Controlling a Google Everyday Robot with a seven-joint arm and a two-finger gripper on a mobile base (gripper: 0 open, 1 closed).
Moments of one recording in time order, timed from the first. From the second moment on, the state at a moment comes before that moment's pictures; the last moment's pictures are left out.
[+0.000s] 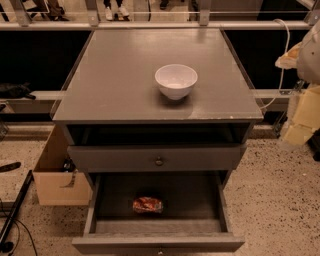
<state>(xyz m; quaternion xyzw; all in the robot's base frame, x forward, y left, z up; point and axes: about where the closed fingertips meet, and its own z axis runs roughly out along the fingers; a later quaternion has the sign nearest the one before) 0.438 -0.217 0.977 -0.60 0.78 -0.03 0.16</state>
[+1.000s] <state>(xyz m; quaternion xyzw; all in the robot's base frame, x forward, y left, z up) 0.424 -0.175 0.915 -0.58 0.78 0.07 0.22</state>
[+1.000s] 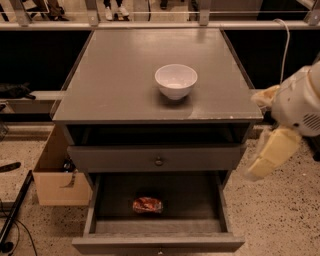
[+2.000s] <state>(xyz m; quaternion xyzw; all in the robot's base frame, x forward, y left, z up) 0.414 -0.085 0.817 -0.53 0.76 0.21 0.30</state>
